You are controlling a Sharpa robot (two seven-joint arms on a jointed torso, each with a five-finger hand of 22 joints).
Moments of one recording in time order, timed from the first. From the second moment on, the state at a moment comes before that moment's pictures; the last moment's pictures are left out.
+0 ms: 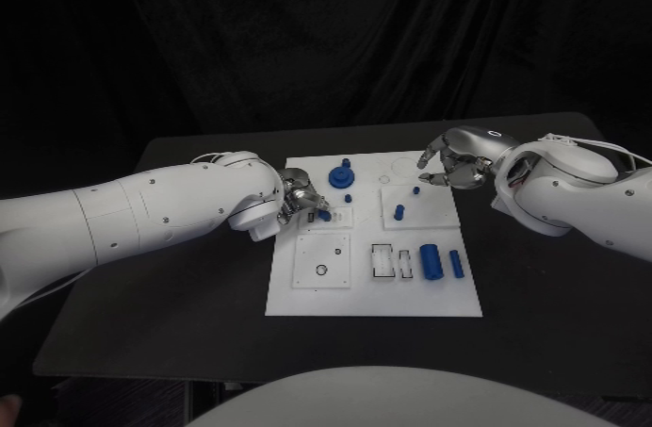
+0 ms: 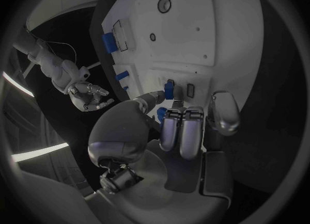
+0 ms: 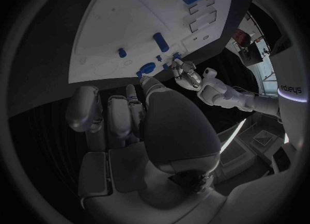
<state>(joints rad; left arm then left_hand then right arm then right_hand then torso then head) 1.29 -0.58 -0.21 1.32 -0.83 -0.03 -0.44 0.98 0.00 0.51 0.01 0.39 0.81 0.07 0.37 1.15 1.47 0.00 1.56 1.31 1.47 -0.05 1.56 1.31 0.10 1.30 0.06 1.32 1.18 1.37 -0.92 -0.25 1.55 -1.41 -0.32 -0.13 1.44 -0.06 0.16 0.28 0.35 0.82 0.12 0.27 0.21 1.35 0.03 1.40 1.26 1.47 -0.04 1.24 1.18 0.08 1.43 0.07 1.09 1.31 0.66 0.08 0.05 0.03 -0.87</state>
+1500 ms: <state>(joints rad) 1.28 -0.60 -0.21 1.32 -0.83 -0.03 -0.43 0.89 0.00 0.40 0.13 0.22 0.84 0.09 0.28 1.15 1.46 0.01 1.55 1.31 1.47 -0.04 1.56 1.31 0.10 1.29 0.07 1.30 1.18 1.37 -0.92 -0.25 1.55 -1.41 -0.29 -0.15 1.44 -0.06 0.16 0.28 0.35 0.82 0.12 0.26 0.21 1.33 0.03 1.39 1.24 1.47 -0.04 1.23 1.17 0.08 1.42 0.07 1.08 1.31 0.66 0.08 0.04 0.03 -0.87</state>
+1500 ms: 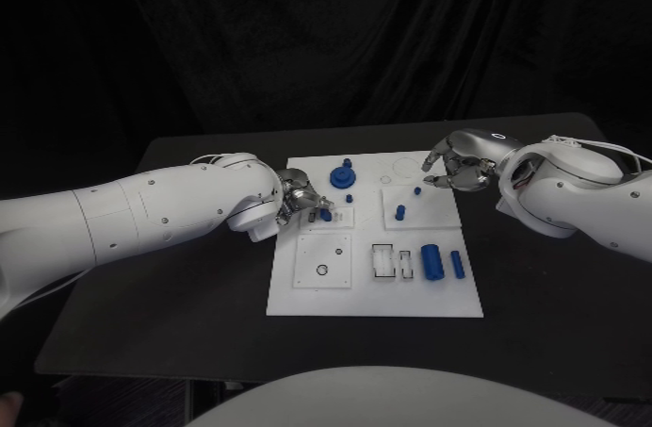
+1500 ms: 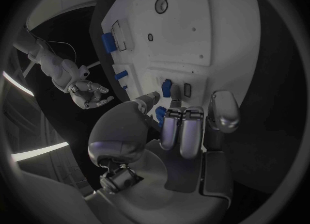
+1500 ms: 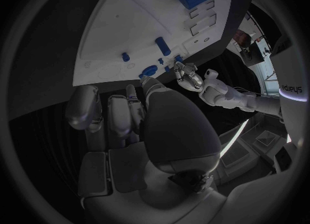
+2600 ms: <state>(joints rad) 1.28 -0.60 -0.21 1.33 -0.83 -0.05 -0.37 0.93 0.02 0.21 0.23 0.14 0.88 0.08 0.28 1.21 1.47 0.01 1.55 1.31 1.47 -0.04 1.56 1.31 0.10 1.30 0.07 1.30 1.21 1.37 -0.92 -0.25 1.55 -1.41 -0.28 -0.16 1.44 -0.06 0.16 0.28 0.35 0.82 0.13 0.26 0.21 1.32 0.04 1.37 1.21 1.47 -0.04 1.22 1.16 0.08 1.42 0.07 1.06 1.31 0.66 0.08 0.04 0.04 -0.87</state>
